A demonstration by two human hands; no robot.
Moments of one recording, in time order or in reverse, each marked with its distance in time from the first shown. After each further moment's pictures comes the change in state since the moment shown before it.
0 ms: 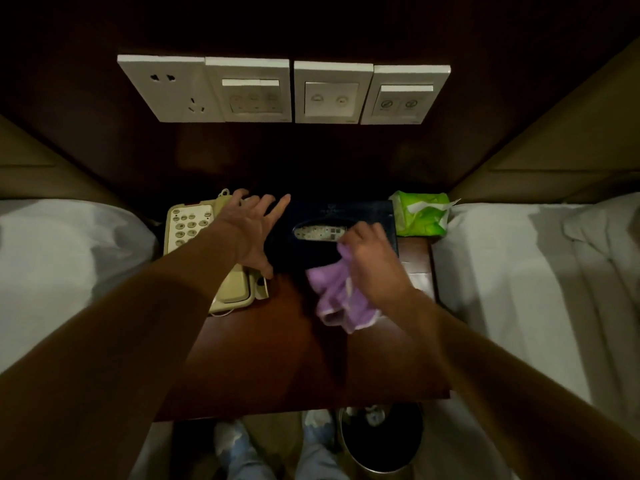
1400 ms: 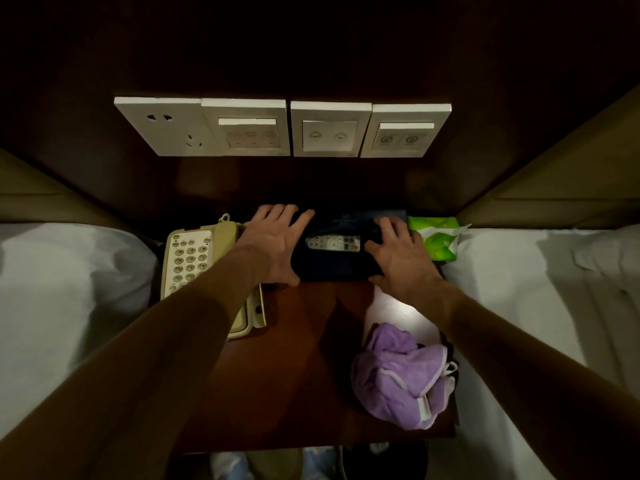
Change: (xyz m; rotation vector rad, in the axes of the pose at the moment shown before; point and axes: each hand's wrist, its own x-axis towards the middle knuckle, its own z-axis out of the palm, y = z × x) left_hand 0.031 0.019 -0.013 -0.188 0.302 0.011; right_hand 0.041 0.057 -0.028 -0.336 -0.223 0.028
